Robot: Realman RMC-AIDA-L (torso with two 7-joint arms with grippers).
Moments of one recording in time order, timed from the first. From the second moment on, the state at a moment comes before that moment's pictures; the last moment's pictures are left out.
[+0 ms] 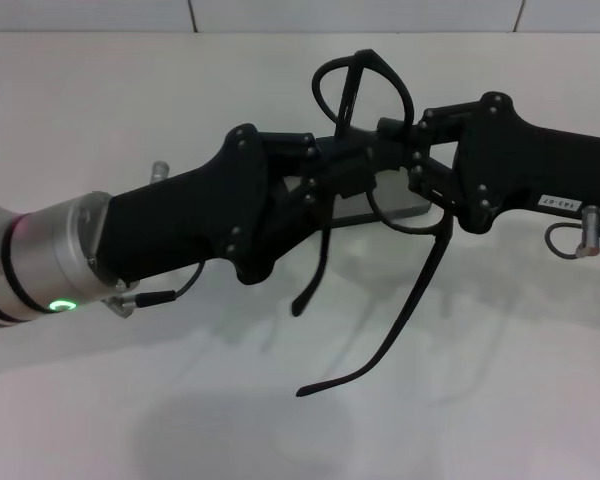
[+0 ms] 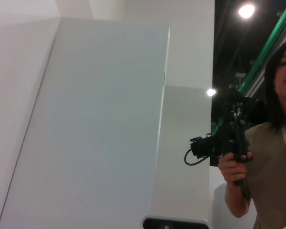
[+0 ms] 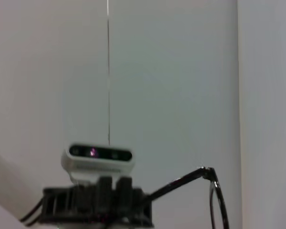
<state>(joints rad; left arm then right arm) -0.54 -2.10 0.97 0.30 1.36 2.00 -1.01 0.41 2.02 -1.46 -0.92 -1.15 -1.42 1.22</state>
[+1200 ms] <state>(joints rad) -0.58 -2.10 0.99 0.25 1.34 1.93 -0.99 0.48 2.02 -1.47 -0.86 -1.15 -1.49 1.21</state>
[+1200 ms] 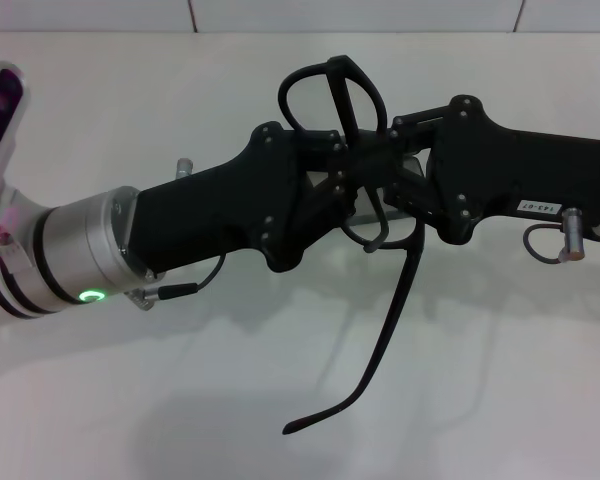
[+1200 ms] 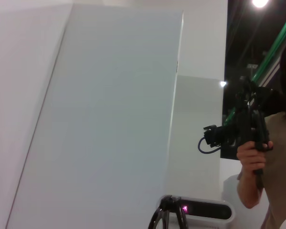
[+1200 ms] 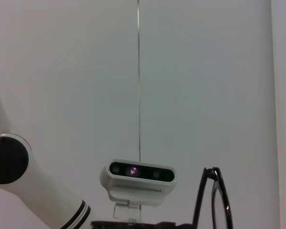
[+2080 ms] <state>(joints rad) -0.49 -2.09 0.99 0.29 1.27 2.03 -0.99 0.44 2.02 -1.31 -0.79 -1.09 -1.65 1.20</state>
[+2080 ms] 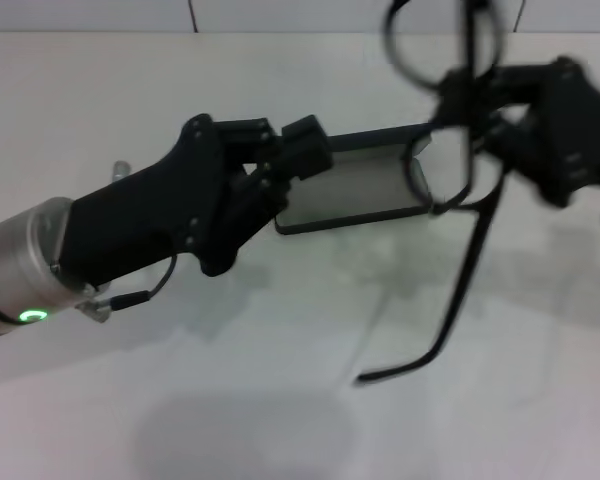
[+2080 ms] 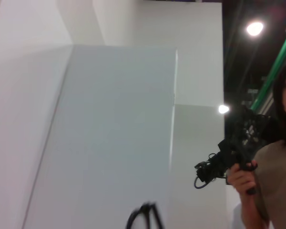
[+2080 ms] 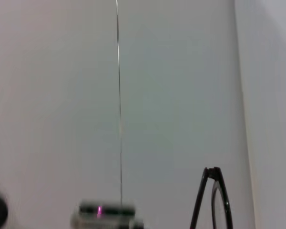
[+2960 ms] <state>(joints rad) -0.69 -2.11 1.15 0.19 1.31 2.03 -0.88 0.76 2.03 -1.47 -0.35 -0.73 -1.71 0.79</state>
